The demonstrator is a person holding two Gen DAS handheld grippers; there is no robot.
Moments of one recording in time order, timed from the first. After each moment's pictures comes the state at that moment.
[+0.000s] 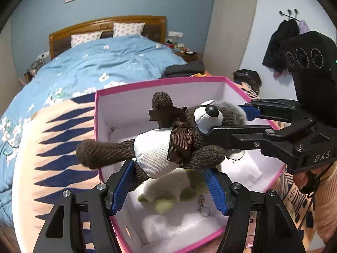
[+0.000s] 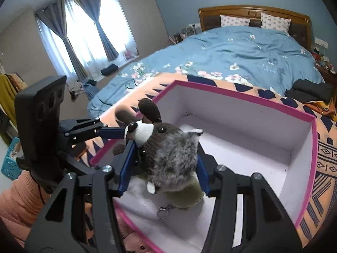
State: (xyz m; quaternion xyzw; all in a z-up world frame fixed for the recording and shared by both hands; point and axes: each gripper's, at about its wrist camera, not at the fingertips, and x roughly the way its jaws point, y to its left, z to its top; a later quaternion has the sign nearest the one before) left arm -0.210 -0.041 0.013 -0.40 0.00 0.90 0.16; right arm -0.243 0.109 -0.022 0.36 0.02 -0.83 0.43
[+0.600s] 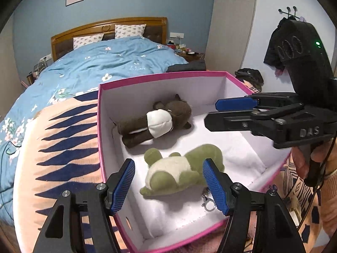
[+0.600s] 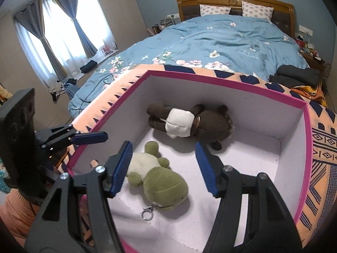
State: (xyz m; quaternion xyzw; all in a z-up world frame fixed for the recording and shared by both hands) left arm -0.187 -0.039 0.006 -0.39 0.02 0.91 0.16; right arm -0.258 0.113 -0.033 0.40 0.02 -0.84 0.37
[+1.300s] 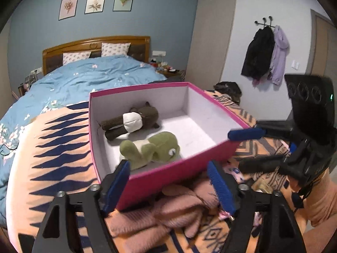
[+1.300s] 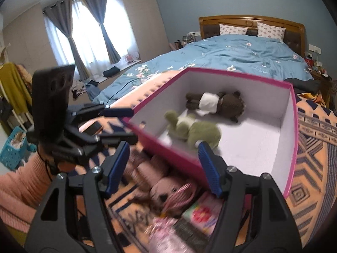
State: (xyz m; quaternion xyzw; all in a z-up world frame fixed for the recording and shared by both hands) left arm -0.089 -0.031 0.026 -0.32 0.00 0.92 0.21; right arm -0.124 0.155 -0.027 0.33 0.03 -0.84 0.43
